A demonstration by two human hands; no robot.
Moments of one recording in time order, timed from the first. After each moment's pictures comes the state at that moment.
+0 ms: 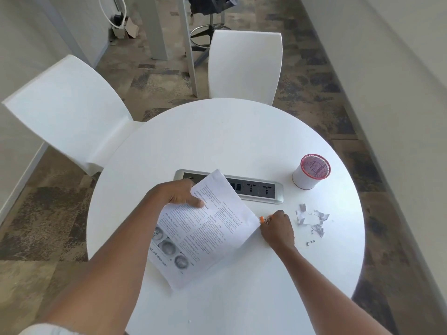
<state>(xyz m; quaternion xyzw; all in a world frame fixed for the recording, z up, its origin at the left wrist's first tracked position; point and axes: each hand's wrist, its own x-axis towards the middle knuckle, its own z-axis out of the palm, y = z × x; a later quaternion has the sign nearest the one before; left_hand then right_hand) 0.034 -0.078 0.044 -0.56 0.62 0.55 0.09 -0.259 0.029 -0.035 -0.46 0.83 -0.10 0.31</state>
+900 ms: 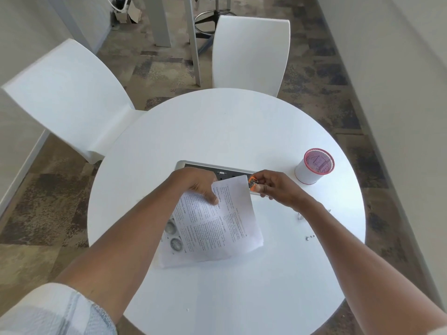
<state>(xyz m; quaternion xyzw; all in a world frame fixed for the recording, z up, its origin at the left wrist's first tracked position) -0.019 -0.091 0.063 -0.51 0.68 0.48 0.23 -0.287 -0.042 0.045 -0.60 0.53 -0.20 0.57</state>
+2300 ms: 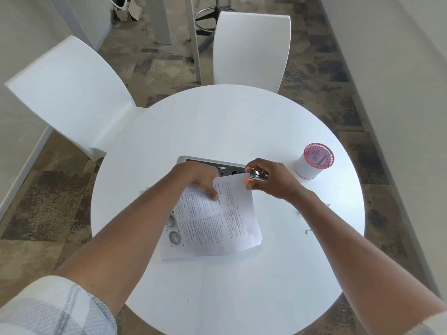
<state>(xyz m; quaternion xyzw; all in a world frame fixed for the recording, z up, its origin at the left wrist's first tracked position) -0.024 -0.083 0.077 -0.50 0.69 0.46 0.25 -0.270 -0.041 0.058 -0.71 0.55 -0.18 0.41</state>
